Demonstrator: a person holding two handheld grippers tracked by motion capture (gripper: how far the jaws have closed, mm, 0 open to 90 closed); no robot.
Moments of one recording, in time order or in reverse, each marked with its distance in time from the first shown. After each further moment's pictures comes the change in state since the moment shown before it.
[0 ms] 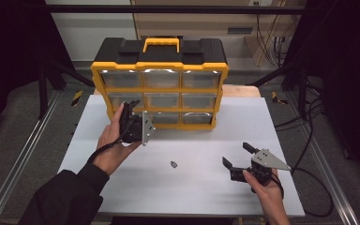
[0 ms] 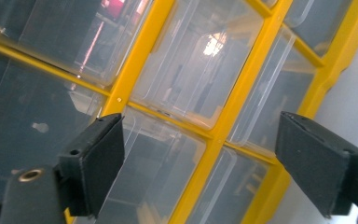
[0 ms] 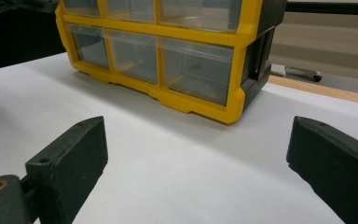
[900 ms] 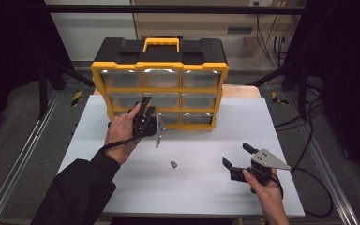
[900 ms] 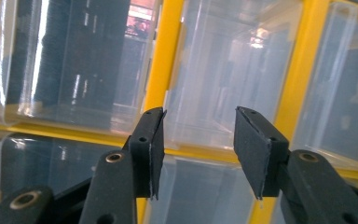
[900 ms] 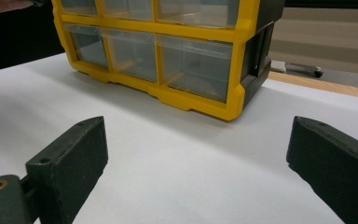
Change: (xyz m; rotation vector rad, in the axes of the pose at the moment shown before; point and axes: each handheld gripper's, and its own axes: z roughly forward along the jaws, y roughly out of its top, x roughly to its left) left arm -0.010 0.013 0.028 -0.003 0.206 0.306; right arm -0.001 -0.001 0.000 0.008 -0.005 0.024
